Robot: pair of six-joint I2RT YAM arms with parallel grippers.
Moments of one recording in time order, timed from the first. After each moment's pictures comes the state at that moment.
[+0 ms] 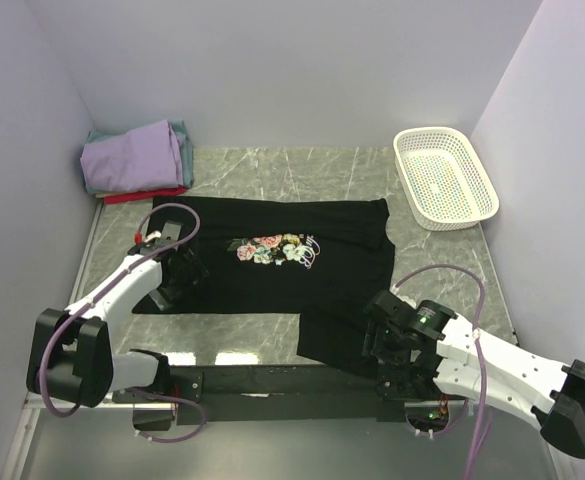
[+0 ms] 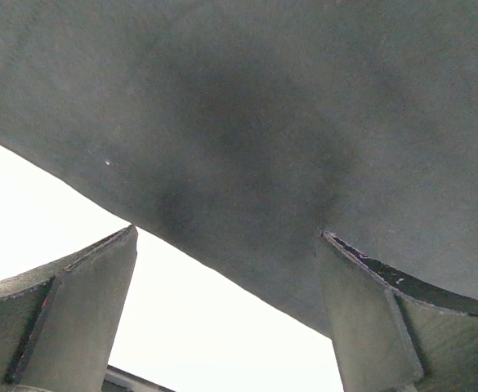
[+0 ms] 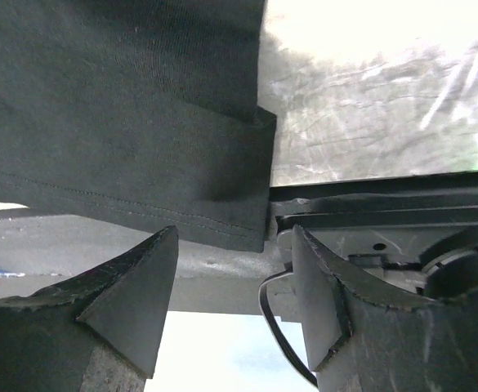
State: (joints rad) left arm -0.24 1.26 0.74 -0.76 -0.26 -0.93; right arm 0.87 0.79 0.46 -1.04 0.02 1.15
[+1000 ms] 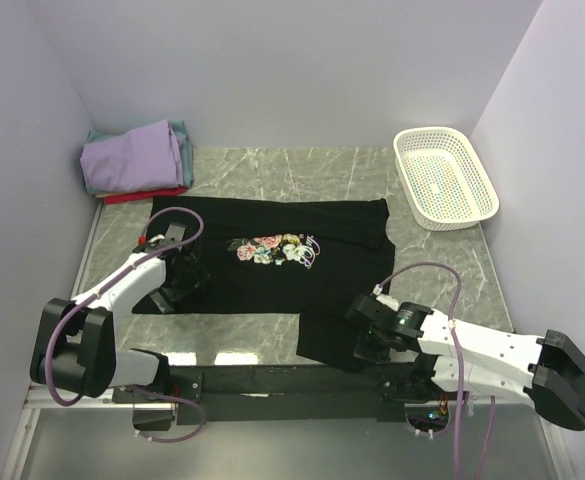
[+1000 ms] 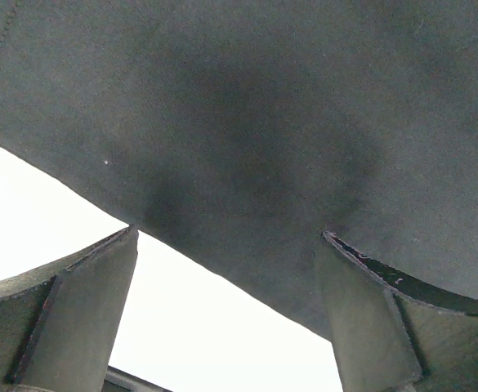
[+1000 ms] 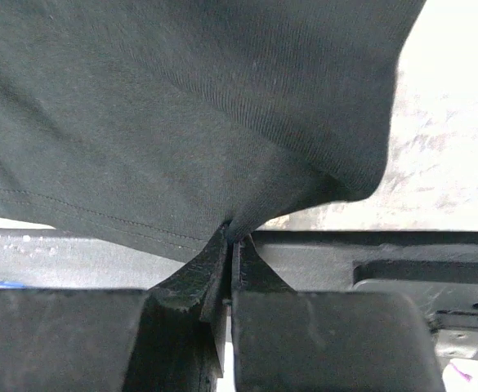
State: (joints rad) left arm -0.24 1.31 0.73 -0.75 -0.26 -0.94; right arm 0.99 0.95 0.41 -0.79 0.02 1.26
